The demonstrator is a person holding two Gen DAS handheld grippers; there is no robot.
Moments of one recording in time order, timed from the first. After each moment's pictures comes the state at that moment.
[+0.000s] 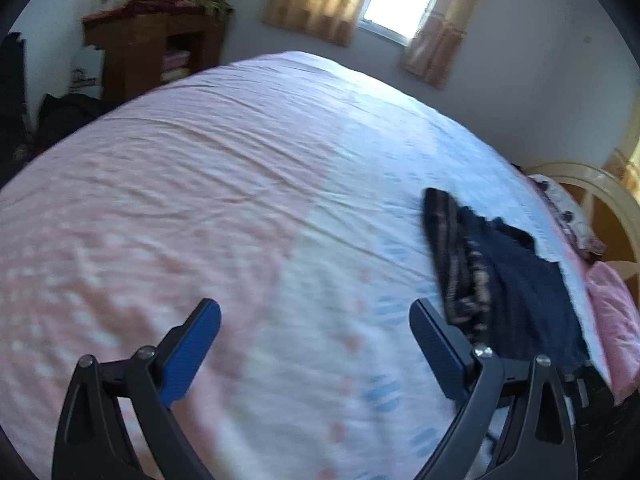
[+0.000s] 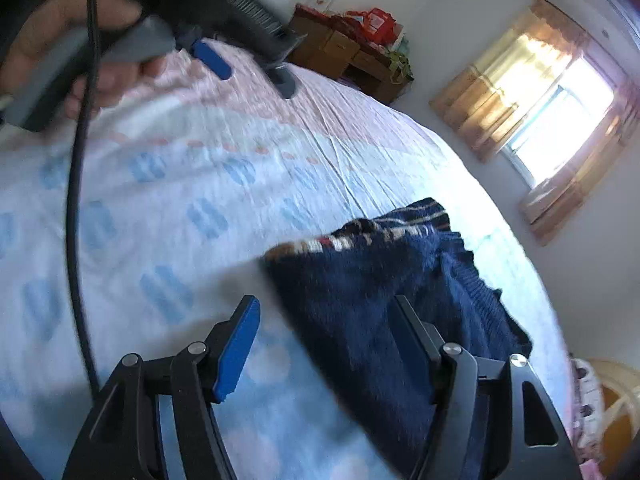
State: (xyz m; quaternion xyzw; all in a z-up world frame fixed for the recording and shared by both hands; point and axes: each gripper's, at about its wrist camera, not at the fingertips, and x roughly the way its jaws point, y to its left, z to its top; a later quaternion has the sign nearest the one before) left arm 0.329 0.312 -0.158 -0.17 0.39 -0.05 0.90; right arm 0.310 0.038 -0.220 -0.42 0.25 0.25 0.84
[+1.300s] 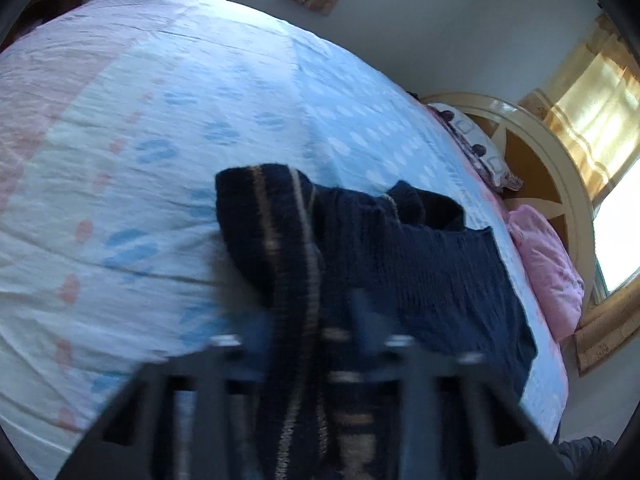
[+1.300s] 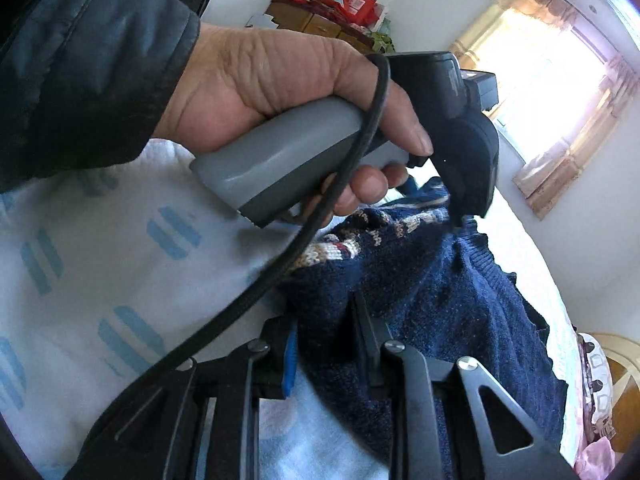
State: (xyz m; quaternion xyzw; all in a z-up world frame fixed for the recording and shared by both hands) left arm 0.486 0.170 -0.190 -0.17 0.46 -0.30 0.82; right arm 0.322 0.053 -0.234 -0.39 0.28 0.23 0.85
